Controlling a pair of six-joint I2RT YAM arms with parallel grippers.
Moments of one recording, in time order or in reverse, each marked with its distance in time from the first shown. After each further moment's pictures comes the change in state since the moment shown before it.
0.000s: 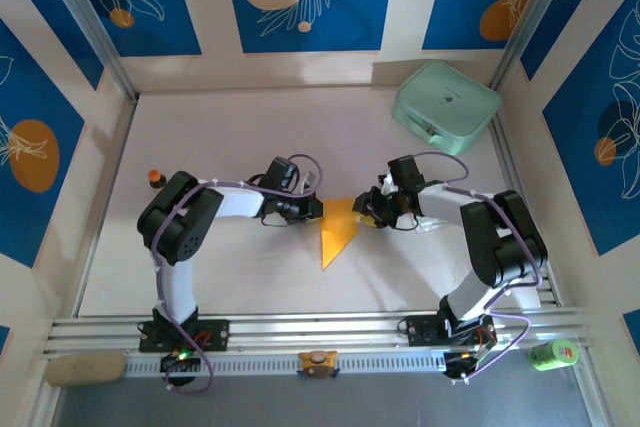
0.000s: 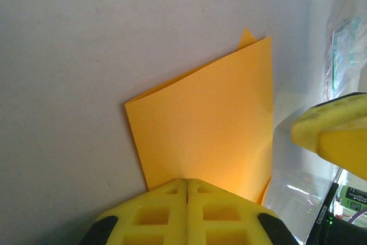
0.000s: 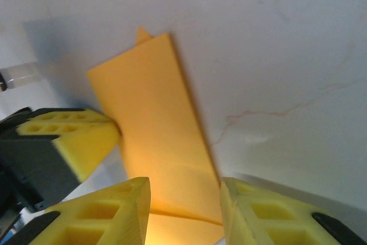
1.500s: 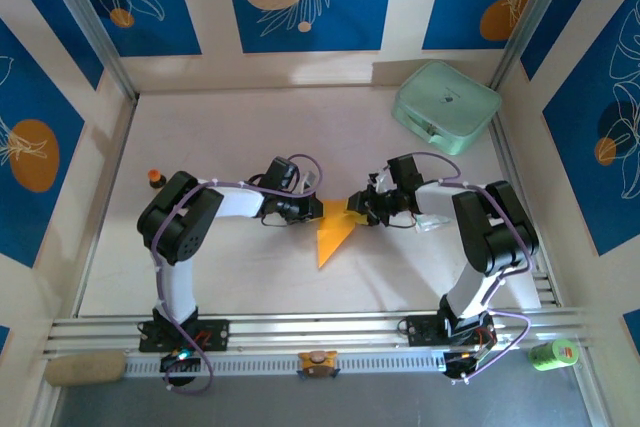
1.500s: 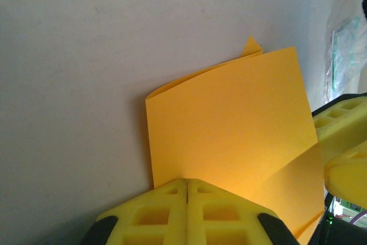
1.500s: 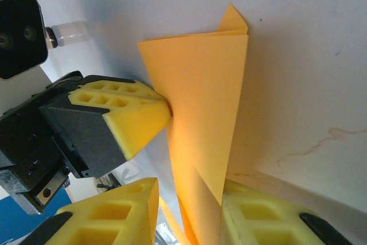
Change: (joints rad) left arm 0.000 0.000 0.000 0.001 0.000 0.000; right arm -0.021 0.071 0.010 0.117 -0.233 -0.027
